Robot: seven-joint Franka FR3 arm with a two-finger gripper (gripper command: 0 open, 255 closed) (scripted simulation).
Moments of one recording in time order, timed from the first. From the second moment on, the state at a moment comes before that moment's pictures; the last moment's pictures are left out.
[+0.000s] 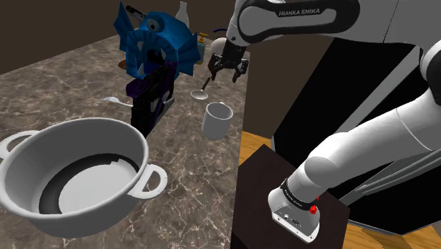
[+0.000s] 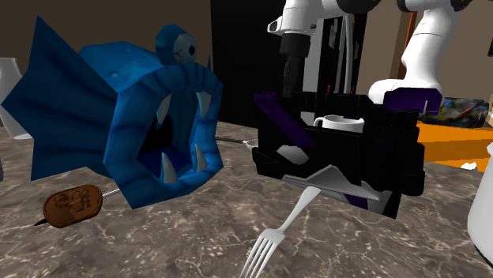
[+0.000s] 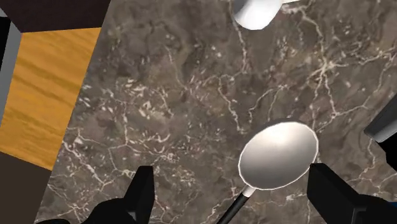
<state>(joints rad) -0.14 -0.34 0.16 -2.27 0.00 2.03 0.53</state>
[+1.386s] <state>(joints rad) -0.22 0.18 0.14 -2.02 -0.08 2.34 0.99</state>
